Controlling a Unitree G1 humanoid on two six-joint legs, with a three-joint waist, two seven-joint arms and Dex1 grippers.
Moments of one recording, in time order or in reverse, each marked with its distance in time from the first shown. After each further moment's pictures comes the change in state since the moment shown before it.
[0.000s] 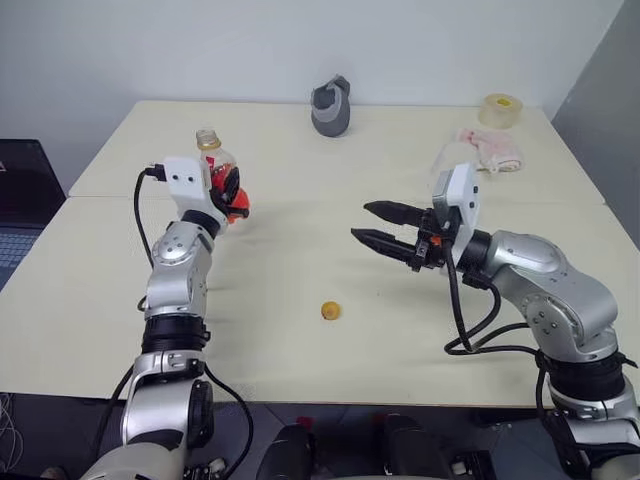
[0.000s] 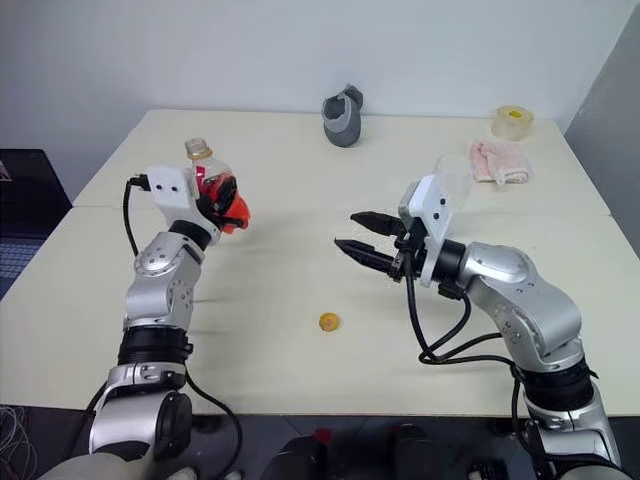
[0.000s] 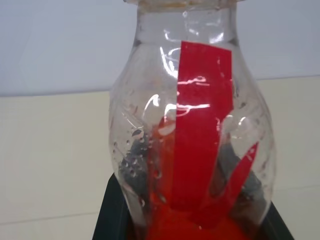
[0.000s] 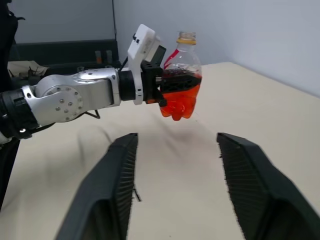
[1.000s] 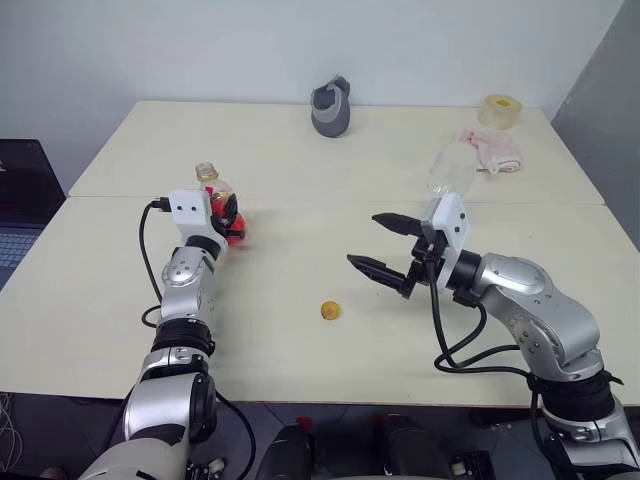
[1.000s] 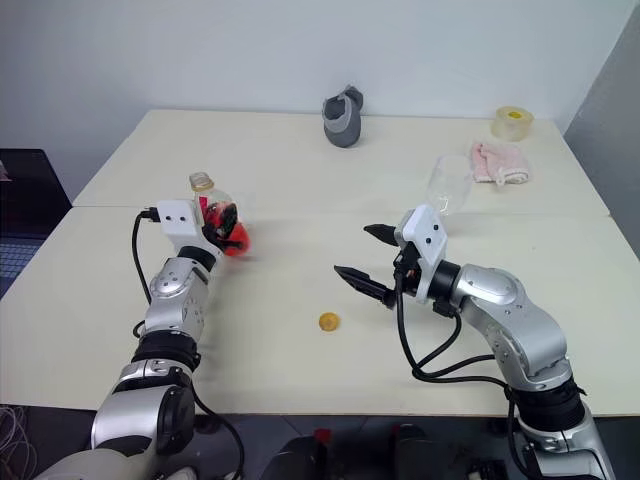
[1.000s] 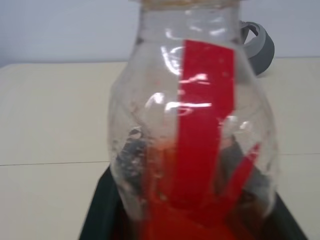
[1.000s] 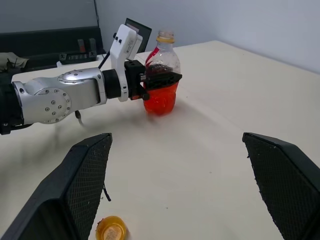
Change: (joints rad) left arm -0.055 0.000 0.011 0.398 0.014 -0.318 -0.028; right arm 0.079 0.035 0.026 -0.003 -0.087 -0.026 -0.025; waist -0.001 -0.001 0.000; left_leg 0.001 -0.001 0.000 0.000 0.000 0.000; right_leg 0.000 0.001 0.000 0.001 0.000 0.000
